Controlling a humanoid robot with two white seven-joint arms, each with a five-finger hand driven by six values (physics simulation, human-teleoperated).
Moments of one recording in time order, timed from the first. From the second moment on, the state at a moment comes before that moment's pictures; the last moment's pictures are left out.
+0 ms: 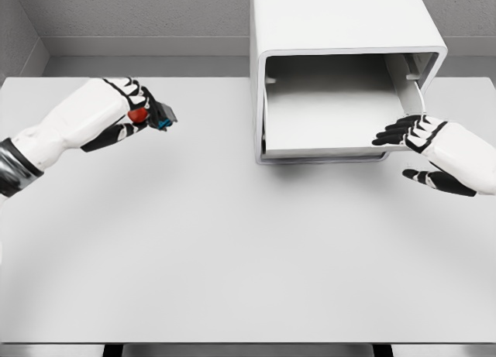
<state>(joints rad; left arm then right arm) -0.25 0.35 0.11 -1.78 -0.56 -0.61 -0.61 0.01 -0.99 0.16 -1.76 0.33 -0.61 -0.01</state>
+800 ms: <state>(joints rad) -0.30 0.24 0.08 -1.80 -0.49 -0.61 -0.61 0.23 -0.98 -0.10 -1.75 0.30 -0.61 0.00</state>
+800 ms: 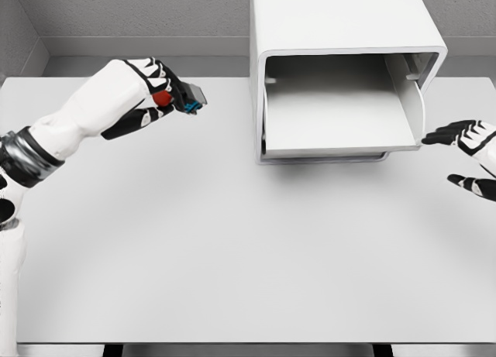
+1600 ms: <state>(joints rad) -0.36 0.15 -0.04 -1.80 -0.49 -0.61 -0.61 0.32 -0.99 -0.11 -1.71 0.30 -0.61 -0.01</state>
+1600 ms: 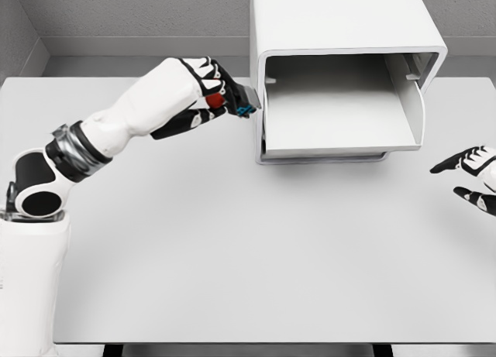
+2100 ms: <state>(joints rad) -0.40 0.08 -0.11 -1.80 -0.53 -0.61 -0.61 0.33 -0.99 -0.11 -1.71 0.30 -0.61 -0.01</state>
